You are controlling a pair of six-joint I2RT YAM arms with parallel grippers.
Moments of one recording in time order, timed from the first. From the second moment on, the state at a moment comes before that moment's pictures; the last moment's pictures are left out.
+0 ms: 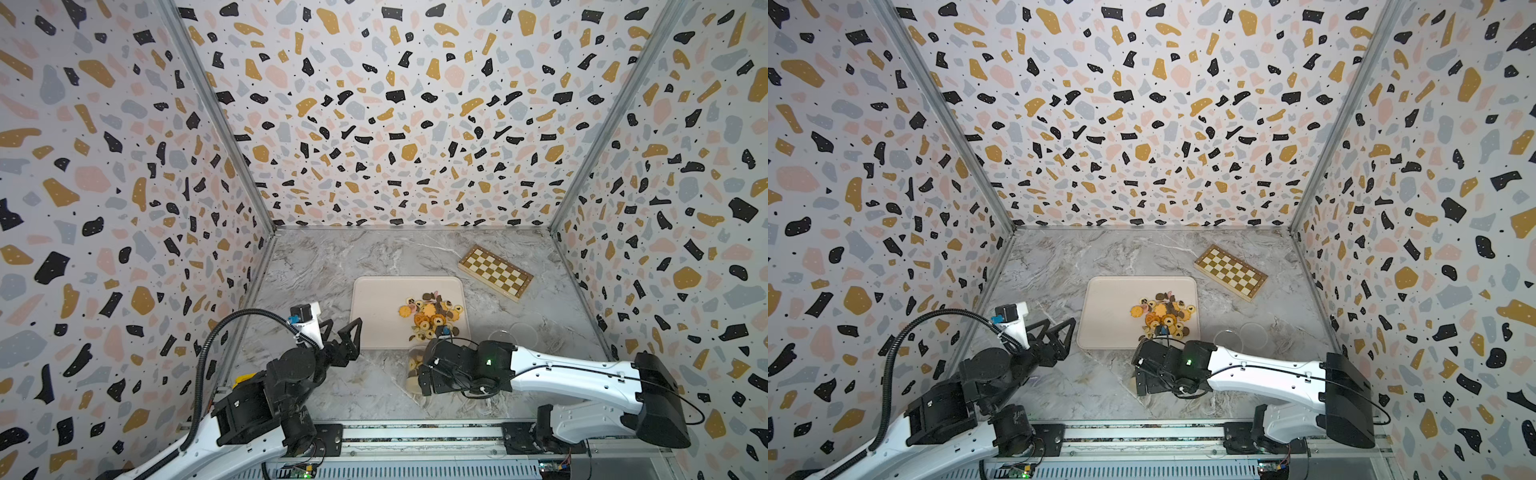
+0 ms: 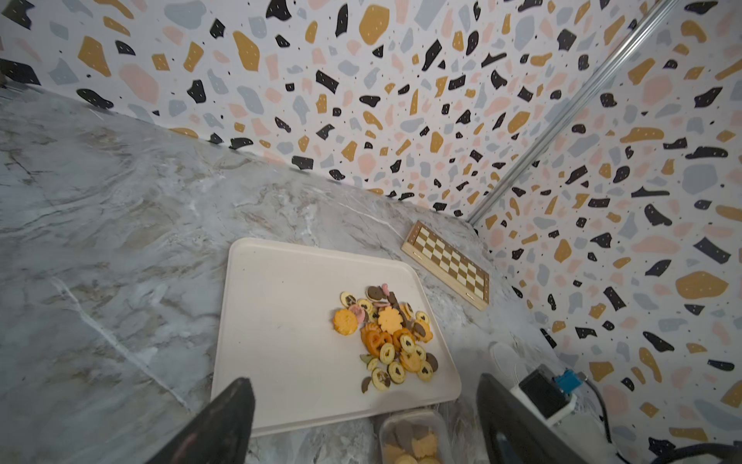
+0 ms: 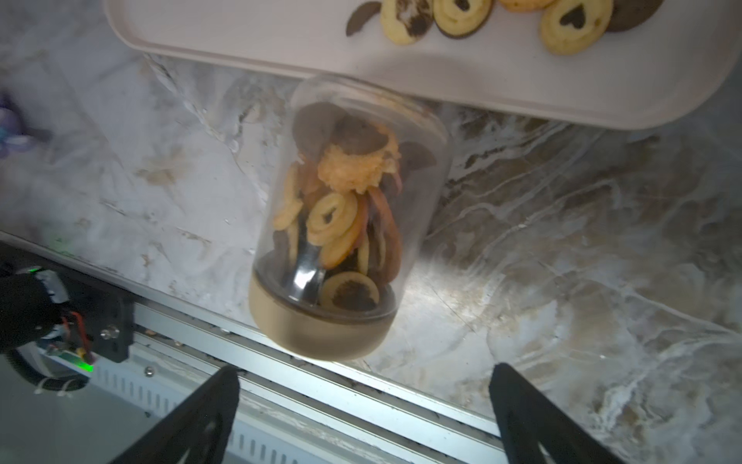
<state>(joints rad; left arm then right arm) -1.01 0.39 0.64 -0.56 -0.54 -0.67 1.27 1.30 0.95 -0.79 0.12 1.04</state>
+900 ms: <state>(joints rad) -1.01 0.55 0.74 -0.86 -0.36 -0.81 1.29 1.60 0.95 -0.36 0.09 1.11</state>
